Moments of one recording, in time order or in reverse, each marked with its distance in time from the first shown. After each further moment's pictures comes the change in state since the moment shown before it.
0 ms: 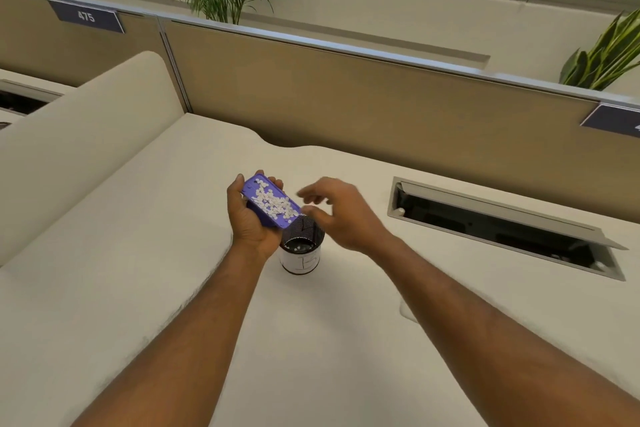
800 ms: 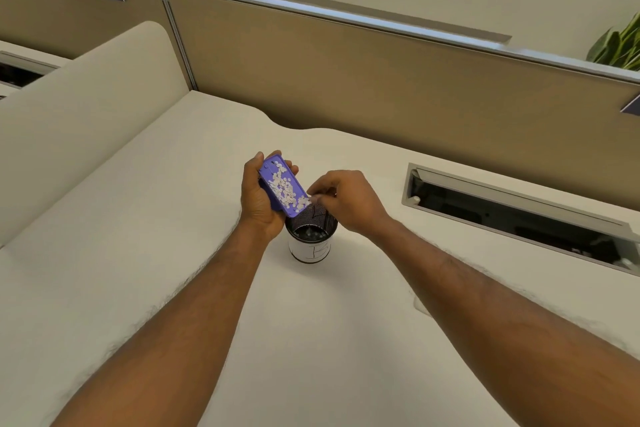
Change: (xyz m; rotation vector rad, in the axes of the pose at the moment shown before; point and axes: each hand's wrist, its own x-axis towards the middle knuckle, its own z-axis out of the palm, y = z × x) left_hand 0.027 -0.002 -0.012 0.291 -0.005 0.067; right_hand 0.020 0.019 0.024 -0.016 -0.079 0.188
